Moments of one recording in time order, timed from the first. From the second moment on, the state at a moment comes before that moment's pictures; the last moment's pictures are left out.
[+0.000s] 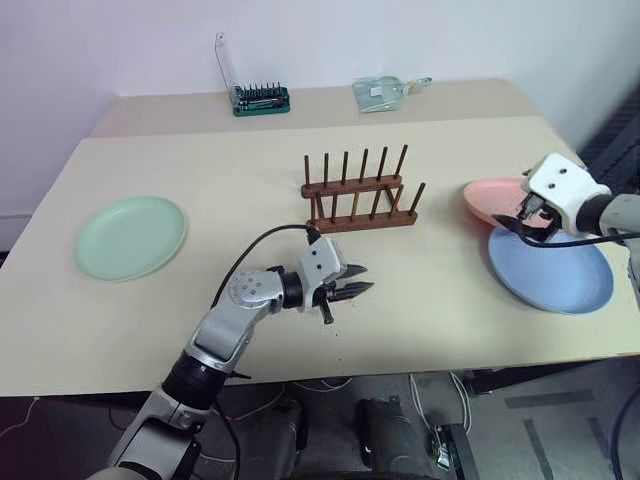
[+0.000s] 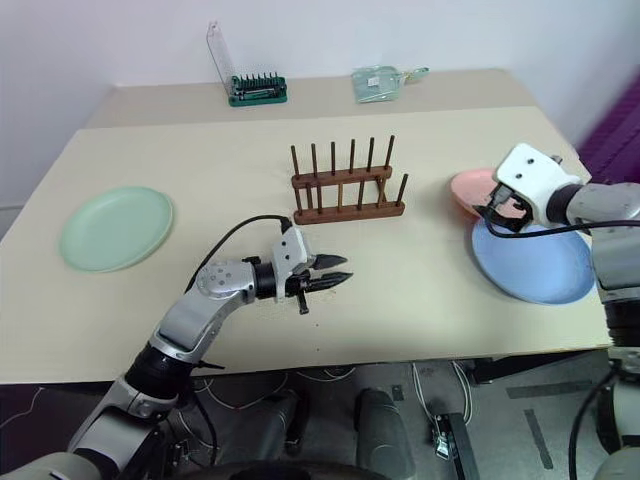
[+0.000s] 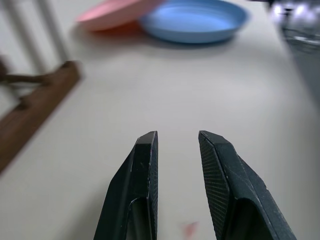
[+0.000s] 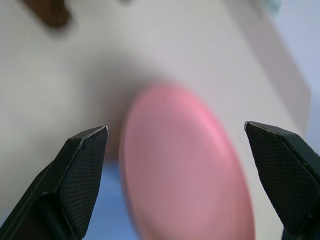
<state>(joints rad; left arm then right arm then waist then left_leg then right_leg) -0.42 0.29 -0.37 -0.10 -0.17 0.34 -0.87 -0.52 -1.04 -0.03 0.30 -0.07 0.21 0.86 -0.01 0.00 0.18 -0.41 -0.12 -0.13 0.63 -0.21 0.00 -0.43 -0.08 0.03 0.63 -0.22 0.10</state>
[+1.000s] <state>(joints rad) -0.35 0.30 -0.31 -0.16 -0.21 0.34 -0.80 -0.81 -0.81 -0.12 0.29 0.11 0.22 0.75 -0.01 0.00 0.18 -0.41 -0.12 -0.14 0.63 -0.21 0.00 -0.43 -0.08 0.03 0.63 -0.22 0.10</state>
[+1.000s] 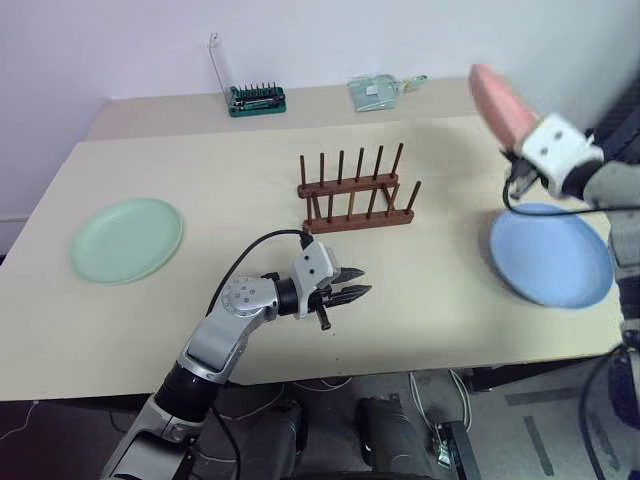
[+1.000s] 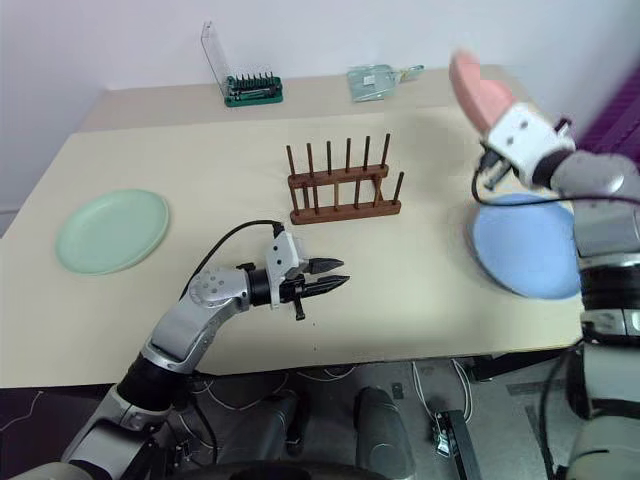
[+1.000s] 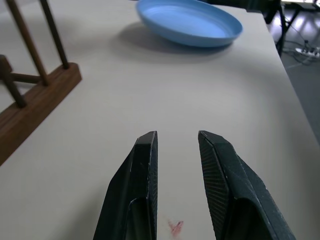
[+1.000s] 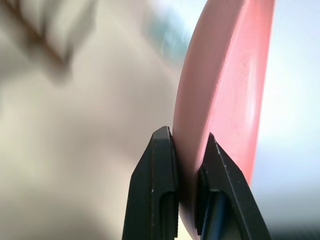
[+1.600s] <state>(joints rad) -0.32 0.31 -0.25 -0.18 -0.25 0.37 -0.78 -0.88 -0.57 -0.43 0.07 0.82 1.04 0.48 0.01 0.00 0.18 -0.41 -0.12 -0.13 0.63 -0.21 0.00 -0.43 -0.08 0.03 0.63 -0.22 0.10</state>
